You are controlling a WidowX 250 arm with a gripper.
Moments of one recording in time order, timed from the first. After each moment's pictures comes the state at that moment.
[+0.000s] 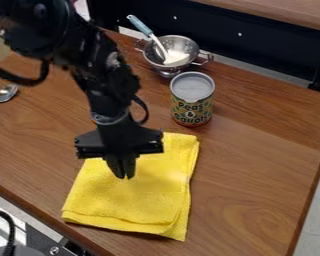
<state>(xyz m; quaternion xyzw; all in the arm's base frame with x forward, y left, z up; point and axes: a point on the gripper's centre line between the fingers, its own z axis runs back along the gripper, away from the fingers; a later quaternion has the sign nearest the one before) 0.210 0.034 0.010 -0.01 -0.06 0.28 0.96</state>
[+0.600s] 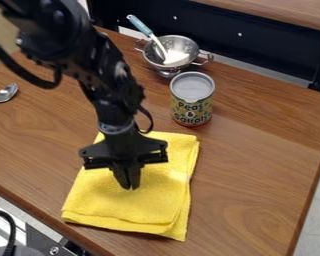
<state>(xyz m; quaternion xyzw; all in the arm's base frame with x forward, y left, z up) 0.208 0.023 -0.013 -0.01 -0.03 0.29 0.96</state>
